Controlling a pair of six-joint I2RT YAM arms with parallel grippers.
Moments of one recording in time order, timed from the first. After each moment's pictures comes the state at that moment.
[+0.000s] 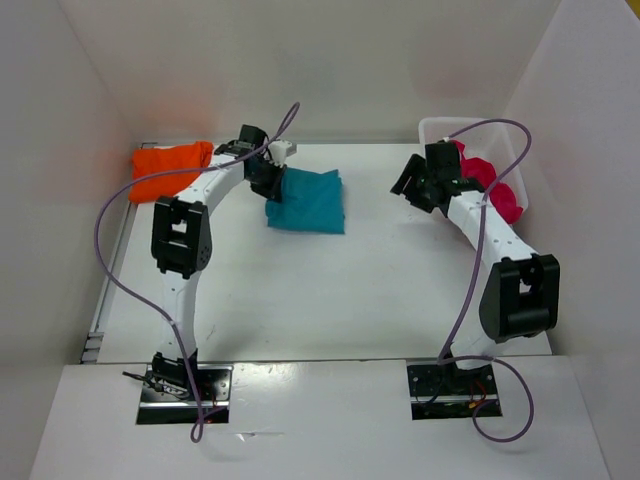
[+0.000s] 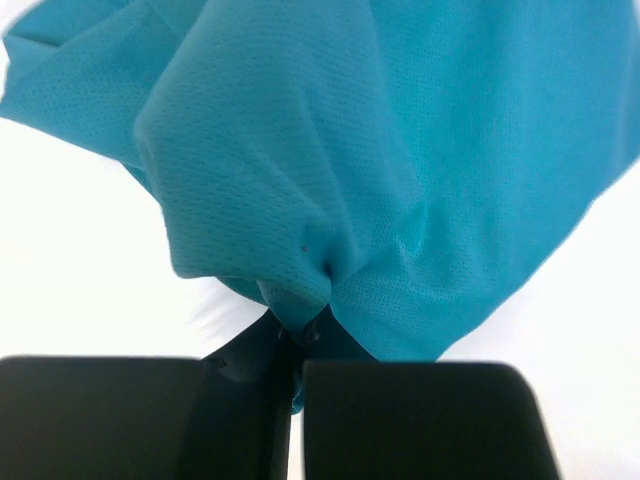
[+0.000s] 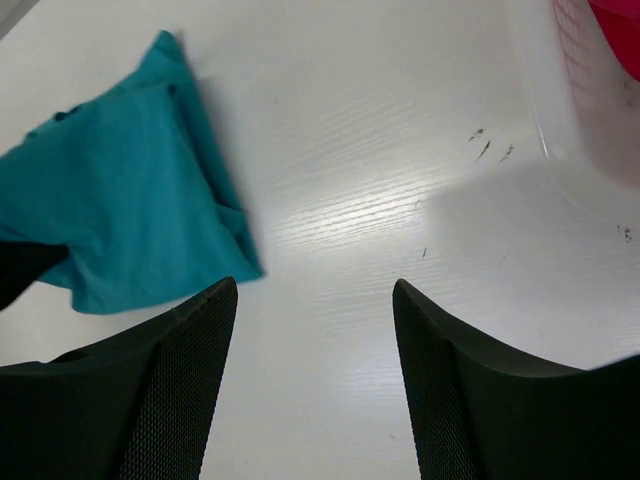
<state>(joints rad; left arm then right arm) -0.24 2.27 1.96 -0.73 0.40 0.20 0.14 1.57 1.27 -0.45 0.00 0.64</state>
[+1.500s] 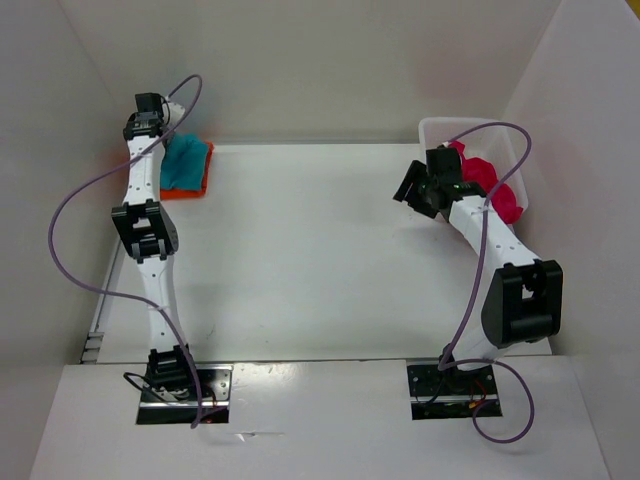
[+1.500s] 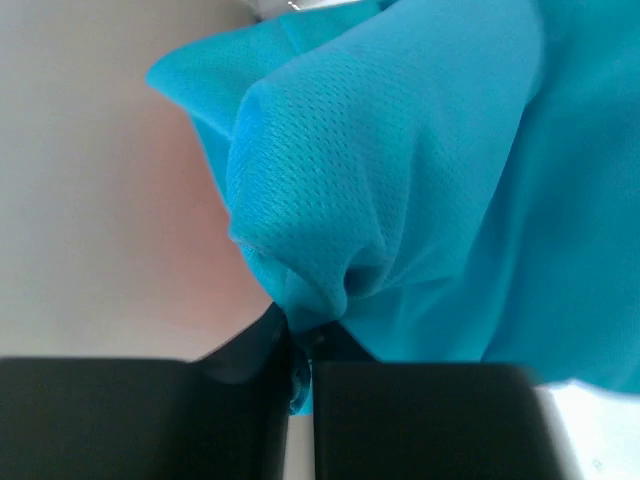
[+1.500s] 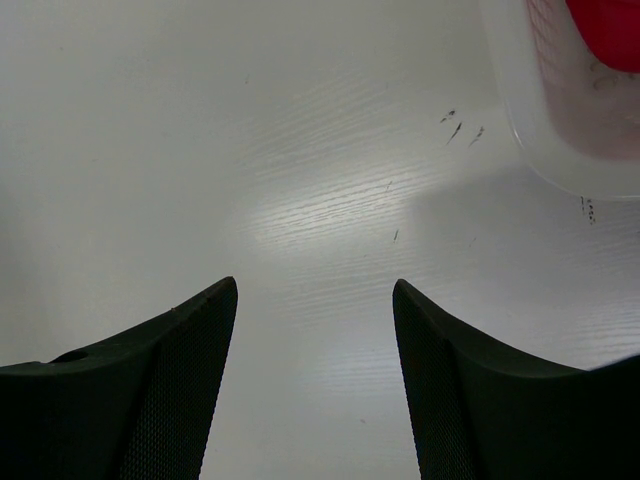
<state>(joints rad) 0.21 2.54 2.63 -0.83 -0.26 0.59 0.14 1.53 1.22 -0.47 0.01 0.59</state>
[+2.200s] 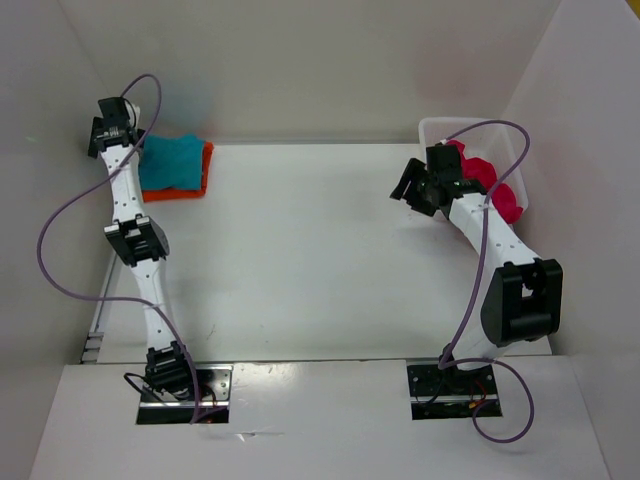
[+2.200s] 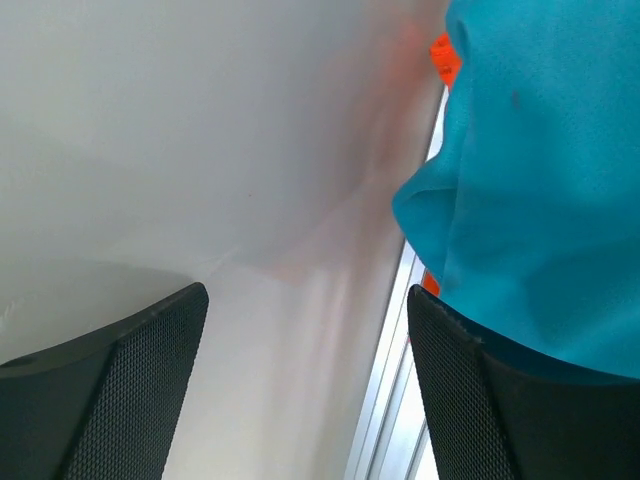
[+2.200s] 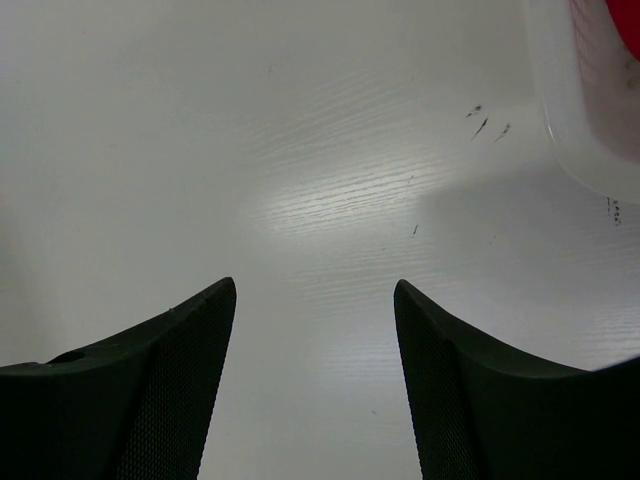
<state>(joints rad) 0.35 2.81 3.10 -1.00 -0.39 0.47 0.14 1.54 1.25 -0.49 -0.03 0.59</state>
